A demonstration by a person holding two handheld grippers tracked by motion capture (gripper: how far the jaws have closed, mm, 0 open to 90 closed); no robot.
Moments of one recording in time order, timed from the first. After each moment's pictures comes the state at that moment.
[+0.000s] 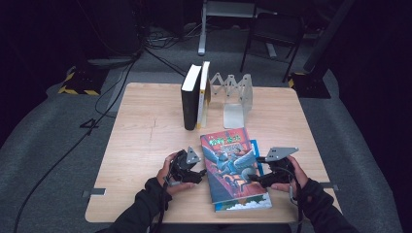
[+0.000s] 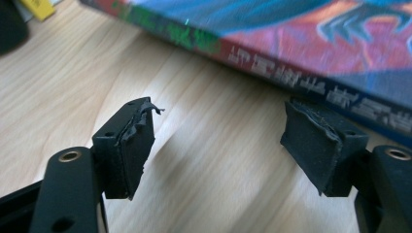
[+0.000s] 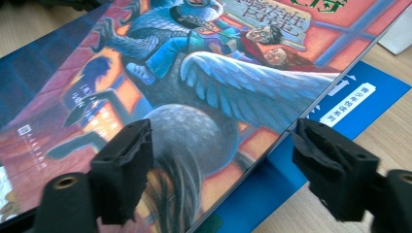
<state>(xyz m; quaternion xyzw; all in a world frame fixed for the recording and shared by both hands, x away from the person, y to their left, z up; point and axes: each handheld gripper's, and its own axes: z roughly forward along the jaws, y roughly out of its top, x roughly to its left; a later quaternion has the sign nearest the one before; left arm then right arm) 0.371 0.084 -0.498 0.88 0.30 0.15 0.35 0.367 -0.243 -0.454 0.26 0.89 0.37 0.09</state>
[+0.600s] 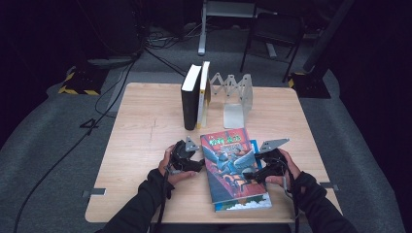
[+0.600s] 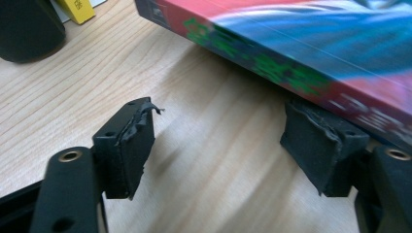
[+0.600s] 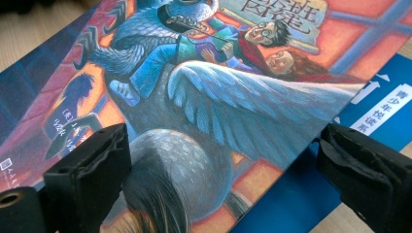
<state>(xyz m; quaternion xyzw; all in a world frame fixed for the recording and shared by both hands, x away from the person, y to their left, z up) 0.407 0.090 -0.502 0.86 0.34 0.15 0.36 0.392 -0.231 -0.460 0.27 0.89 0.36 0.04</state>
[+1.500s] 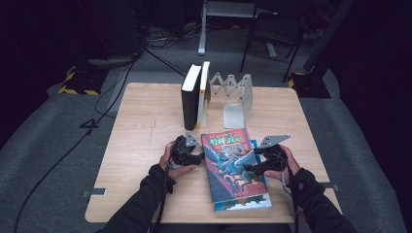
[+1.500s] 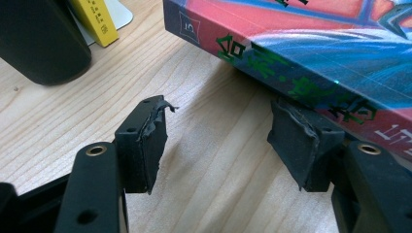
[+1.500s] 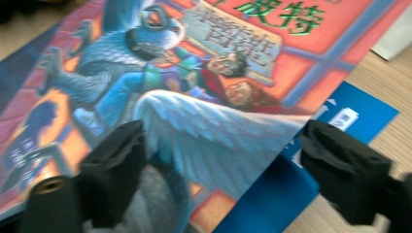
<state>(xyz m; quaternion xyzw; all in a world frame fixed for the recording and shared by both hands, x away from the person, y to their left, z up) 0.417 0.090 -0.496 0.85 0.35 0.16 0.36 0.403 -0.231 -0.455 0.29 0.88 0.36 0.08</state>
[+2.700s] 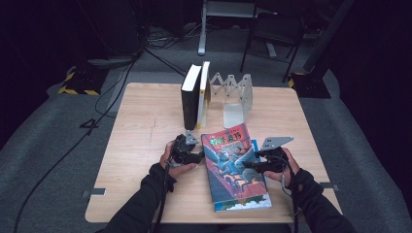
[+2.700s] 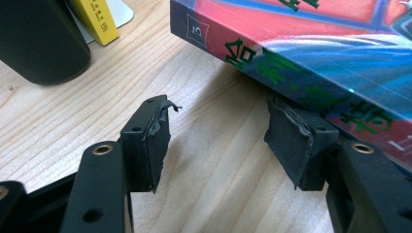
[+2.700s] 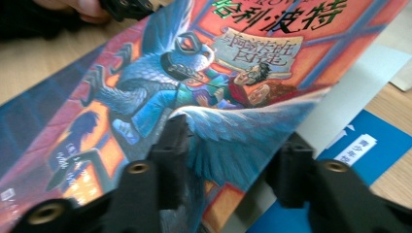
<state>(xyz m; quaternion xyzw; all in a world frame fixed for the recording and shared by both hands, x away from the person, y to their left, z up) 0.424 0.089 -0.498 0.85 0.36 0.15 0.36 0.395 -0.232 -0.450 0.25 0.87 0.41 0.07</state>
